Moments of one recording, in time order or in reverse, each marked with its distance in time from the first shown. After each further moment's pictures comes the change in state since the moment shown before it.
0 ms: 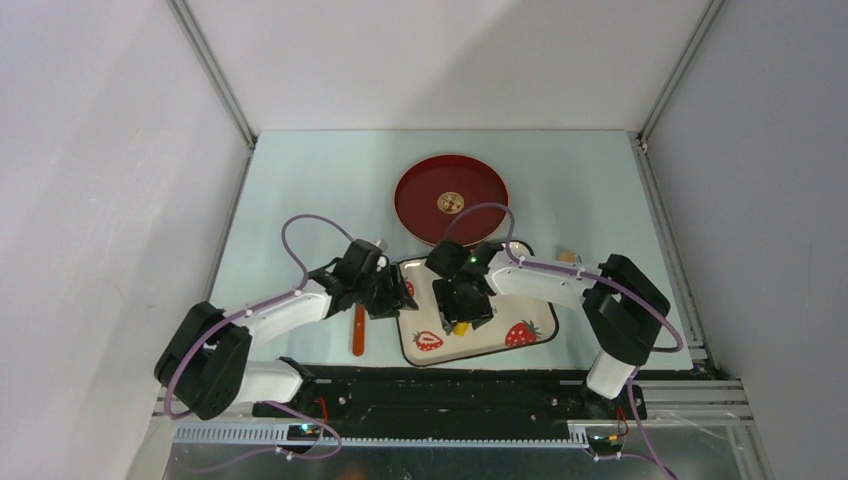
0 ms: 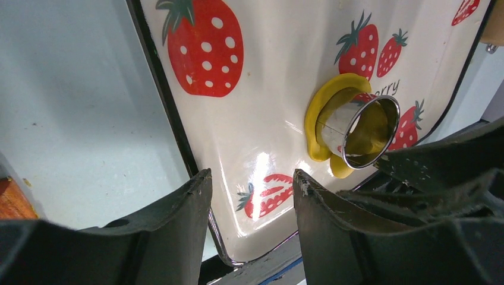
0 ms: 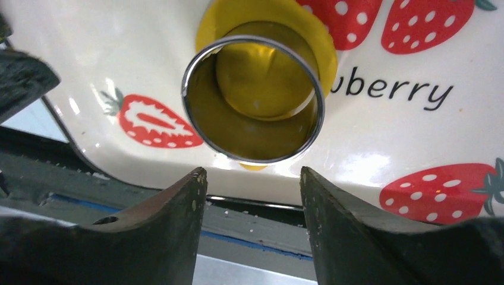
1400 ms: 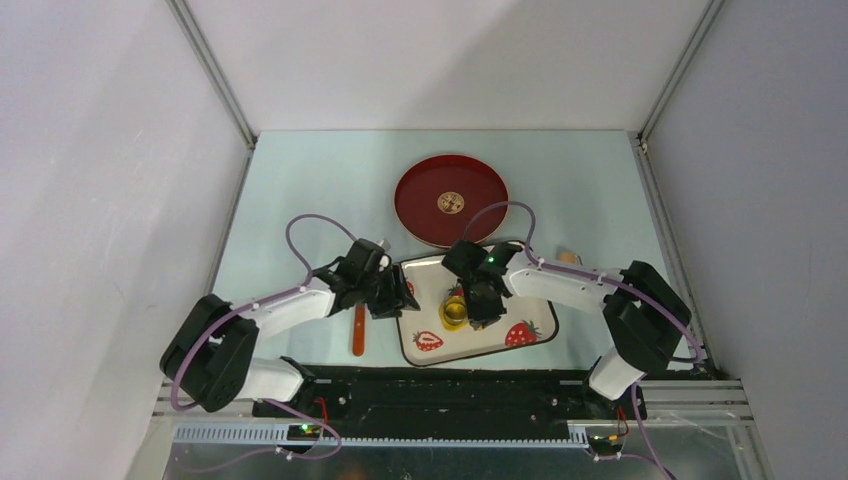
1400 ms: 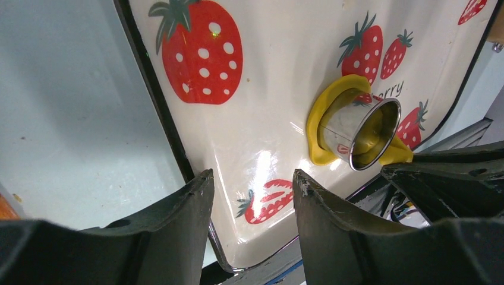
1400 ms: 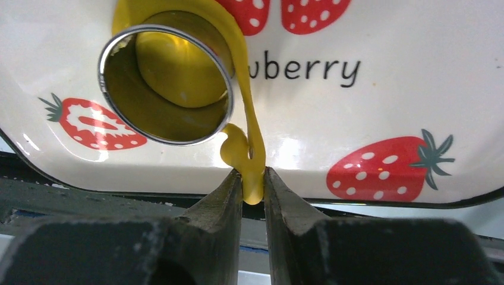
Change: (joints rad) left arm 0.000 0.039 0.005 0.021 0.006 0.007; right arm -0.046 -0.072 -0.079 -0.028 0.091 0.007
